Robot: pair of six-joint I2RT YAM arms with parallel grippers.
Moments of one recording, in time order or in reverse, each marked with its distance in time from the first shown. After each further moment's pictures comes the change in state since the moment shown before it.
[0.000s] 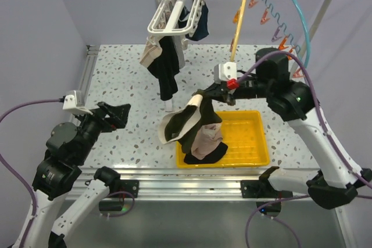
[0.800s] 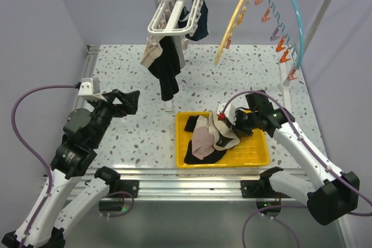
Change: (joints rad) left arm 0.000 0.134 -0.105 0.325 -0.016 0.133; right arm -0.251 -0.182 -0.713 -0.064 0.416 -0.223
